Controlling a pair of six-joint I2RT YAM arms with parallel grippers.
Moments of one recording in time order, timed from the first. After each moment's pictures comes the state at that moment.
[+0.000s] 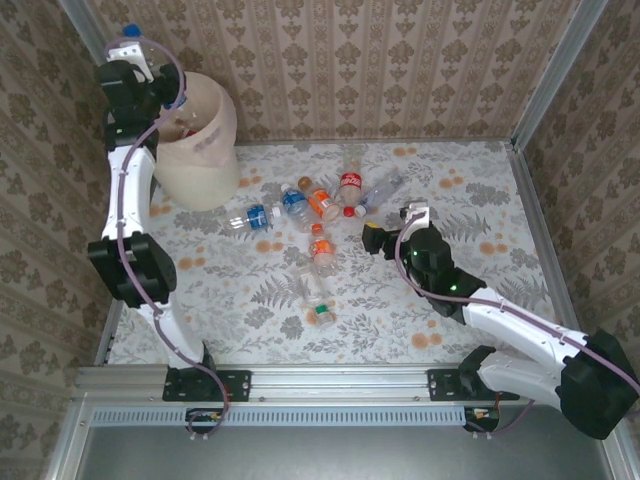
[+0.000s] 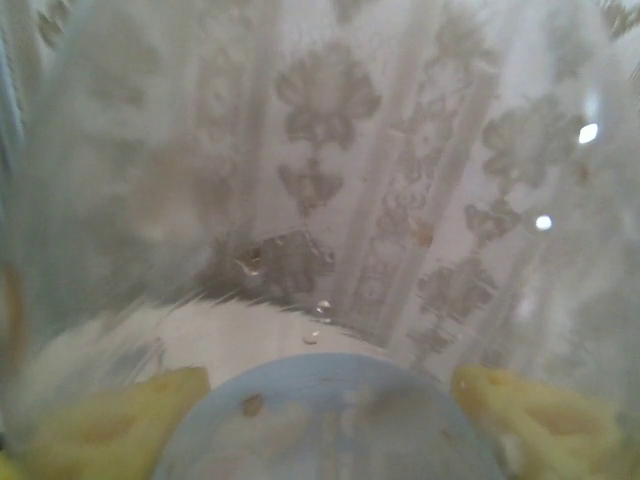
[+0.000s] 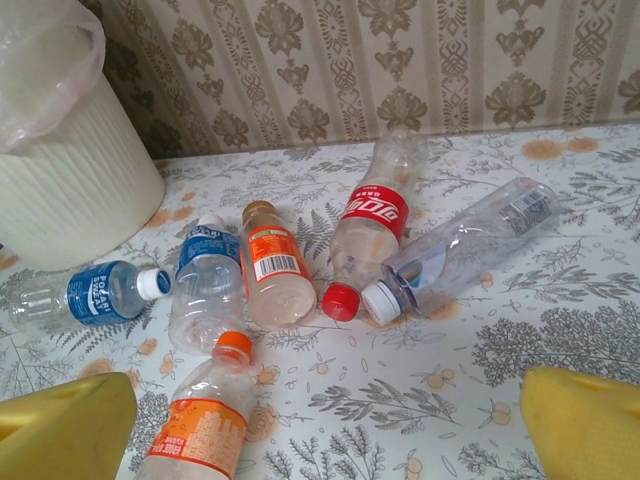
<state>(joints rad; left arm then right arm) 0.11 1.90 2.01 -0.20 0.21 -0.20 0.62 1.05 0.57 0.19 0.33 0.35</state>
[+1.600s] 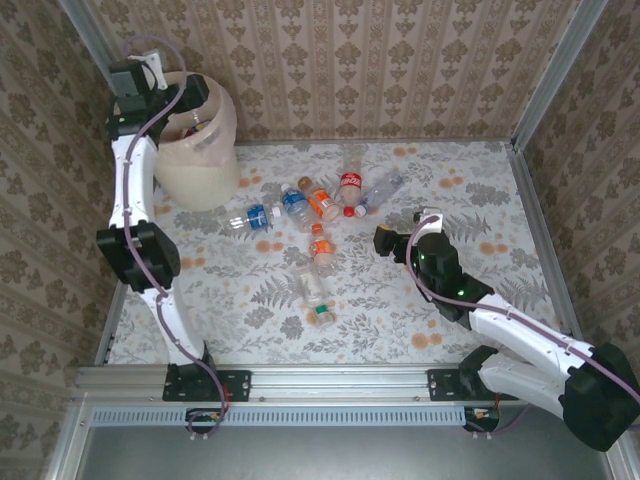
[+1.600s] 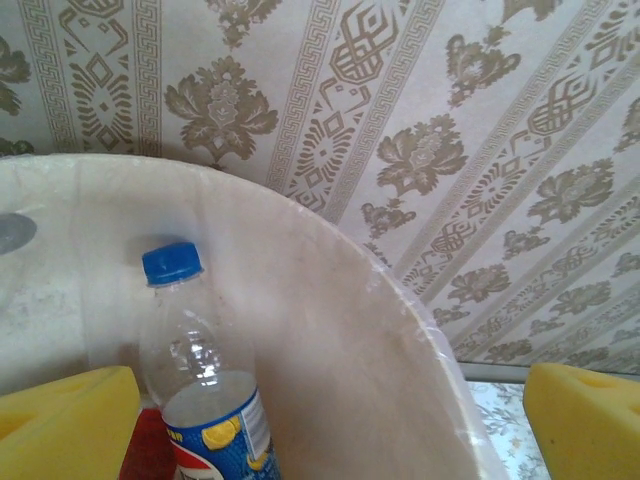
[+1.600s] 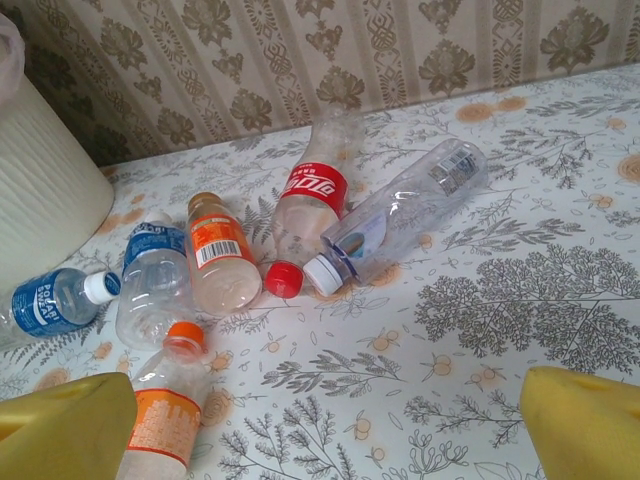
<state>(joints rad) 0.09 2.01 2.19 -0.52 0.35 -0.22 0.57 0.99 0.51 0.14 0.35 0.43</state>
